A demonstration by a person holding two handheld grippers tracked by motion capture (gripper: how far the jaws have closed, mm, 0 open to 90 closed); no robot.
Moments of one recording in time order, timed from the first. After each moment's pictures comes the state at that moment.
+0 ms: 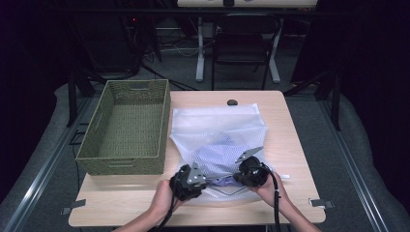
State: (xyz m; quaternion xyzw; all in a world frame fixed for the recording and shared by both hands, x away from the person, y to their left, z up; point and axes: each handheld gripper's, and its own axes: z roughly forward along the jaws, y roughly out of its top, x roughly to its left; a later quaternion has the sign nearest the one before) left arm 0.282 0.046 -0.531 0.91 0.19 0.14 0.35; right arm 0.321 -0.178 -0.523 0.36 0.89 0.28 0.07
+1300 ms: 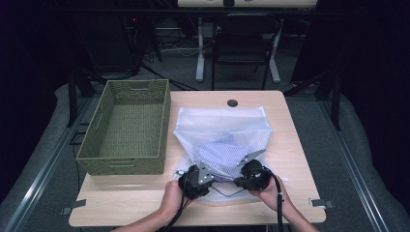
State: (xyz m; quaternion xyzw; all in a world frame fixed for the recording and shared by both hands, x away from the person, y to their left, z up) left arm 0.296 0.049 -0.544 0.90 0.24 0.19 0.32; right arm 0.311 -0.181 -0.524 0.36 0.89 0.28 0.04
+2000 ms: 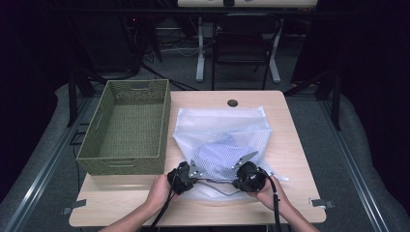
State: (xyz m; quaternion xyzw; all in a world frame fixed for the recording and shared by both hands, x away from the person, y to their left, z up) left arm 0.318 0.077 -0.557 0.94 0.21 0.13 0.25; right arm 0.314 -0.172 -0.537 0.33 0.91 0.25 0.05
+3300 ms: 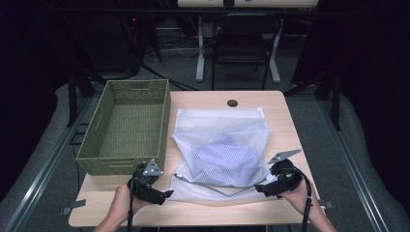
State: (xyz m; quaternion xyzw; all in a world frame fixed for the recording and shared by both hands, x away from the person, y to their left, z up) left arm 0.288 0.179 -0.519 0.90 0.33 0.09 0.29; right arm 0.298 -0.263 -0.508 0.42 0.86 0.29 0.08
